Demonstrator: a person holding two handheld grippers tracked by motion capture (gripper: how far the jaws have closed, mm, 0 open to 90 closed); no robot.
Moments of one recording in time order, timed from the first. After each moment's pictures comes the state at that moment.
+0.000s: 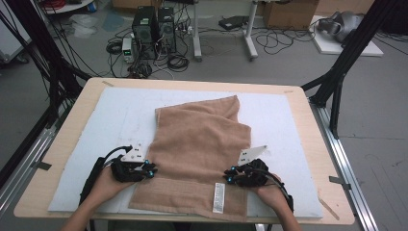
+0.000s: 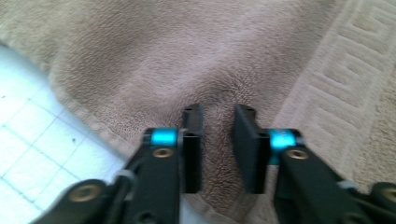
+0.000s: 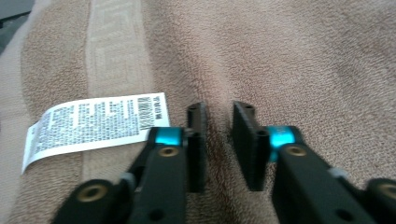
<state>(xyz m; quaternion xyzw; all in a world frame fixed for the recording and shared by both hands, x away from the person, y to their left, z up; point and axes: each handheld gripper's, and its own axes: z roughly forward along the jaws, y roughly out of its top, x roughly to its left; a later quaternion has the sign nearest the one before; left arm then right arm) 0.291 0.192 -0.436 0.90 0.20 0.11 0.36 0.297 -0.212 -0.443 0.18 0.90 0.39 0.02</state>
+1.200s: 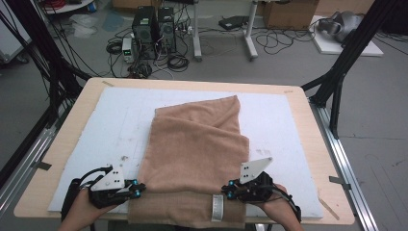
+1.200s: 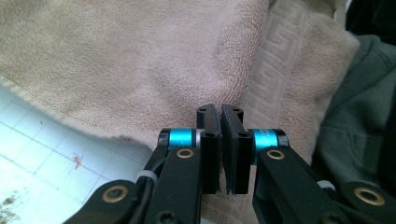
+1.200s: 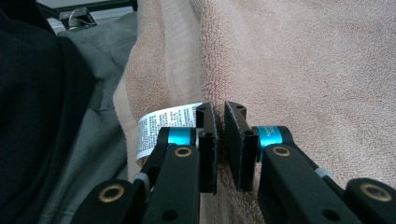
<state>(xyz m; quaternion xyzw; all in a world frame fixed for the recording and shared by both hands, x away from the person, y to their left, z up) 0.226 0.217 -0.411 0.89 0.18 0.11 0.41 0.247 -0.205 -0.403 0.10 0.91 0.41 0.01</state>
